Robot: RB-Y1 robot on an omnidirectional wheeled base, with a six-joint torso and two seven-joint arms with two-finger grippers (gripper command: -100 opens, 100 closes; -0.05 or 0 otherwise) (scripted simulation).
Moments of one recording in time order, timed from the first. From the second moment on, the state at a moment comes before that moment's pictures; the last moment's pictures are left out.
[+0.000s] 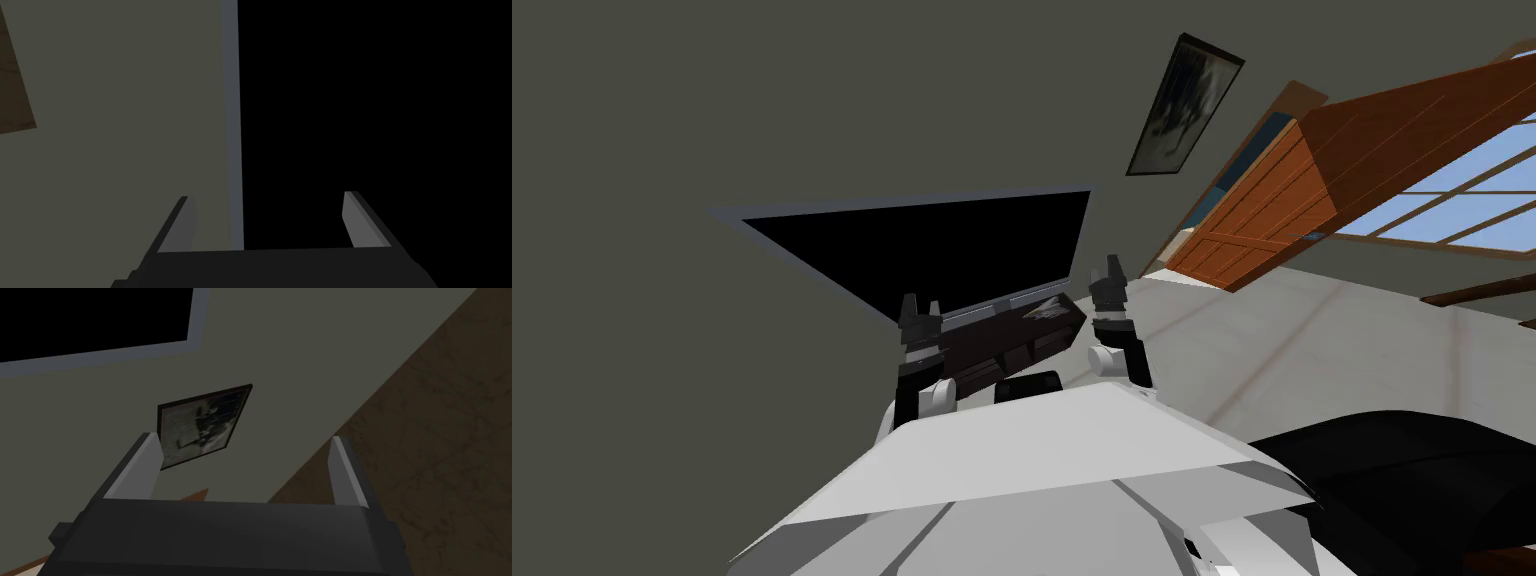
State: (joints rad) left arm 0.52 -0.03 -0.01 -2.20 -0.10 -0.42 0.11; right arm 0.48 0.01 0.01 -2.31 -0.04 -0.35 0.13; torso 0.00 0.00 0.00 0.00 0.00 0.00
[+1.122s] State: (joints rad) left arm 0.52 -0.03 -0.02 -2.20 -0.10 -0.42 0.11; right arm 0.37 -0.27 0.08 -2.05 0.16 -0.26 0.31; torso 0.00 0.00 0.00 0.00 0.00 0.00
